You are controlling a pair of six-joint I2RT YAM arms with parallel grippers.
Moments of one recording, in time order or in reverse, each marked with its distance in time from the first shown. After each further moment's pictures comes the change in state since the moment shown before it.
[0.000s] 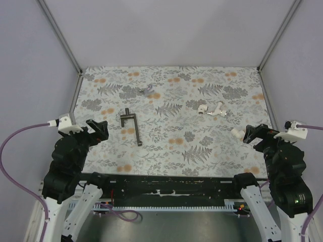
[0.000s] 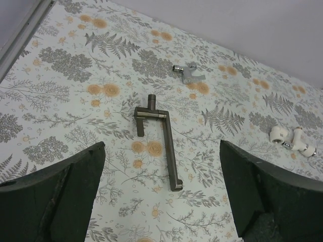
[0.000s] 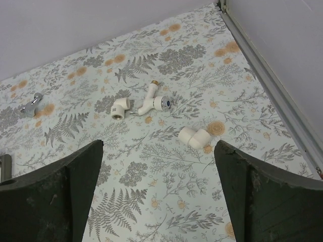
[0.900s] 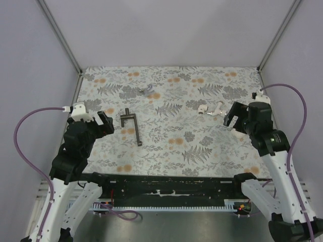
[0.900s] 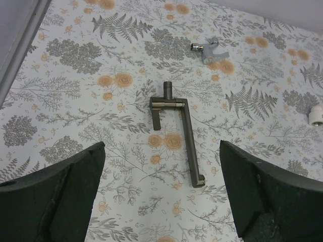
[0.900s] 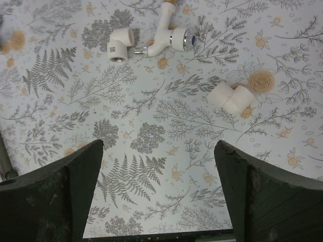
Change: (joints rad) left arm 0.000 0.186 -0.003 0.049 -0.003 0.088; right arm 0.000 0.447 -0.009 0.048 -0.178 0.106
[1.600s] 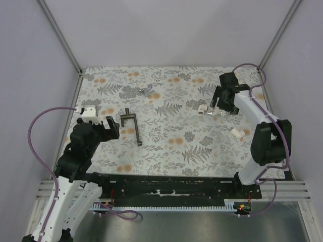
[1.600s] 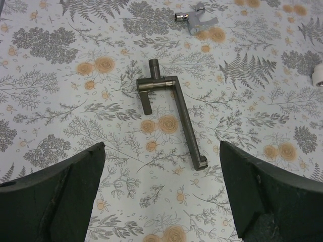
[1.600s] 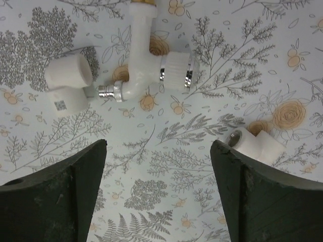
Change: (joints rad) left arm 0.000 -0.012 -0.100 0.034 0.116 0.098; right arm -0.003 0.877 0.322 0.050 0.097 0.067
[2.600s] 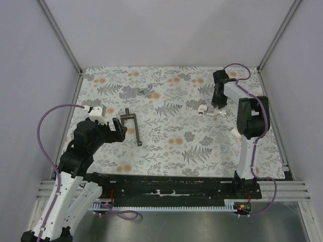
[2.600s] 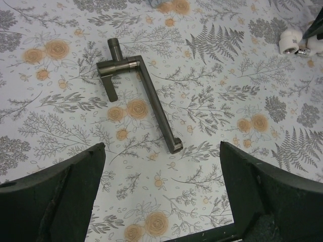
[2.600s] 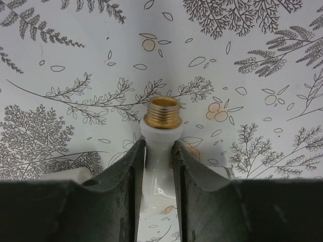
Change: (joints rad) left arm 0.000 0.031 -0.015 -0.008 0.172 -0.010; right arm -0.043 0.522 0.332 0.084 0.006 -0.103
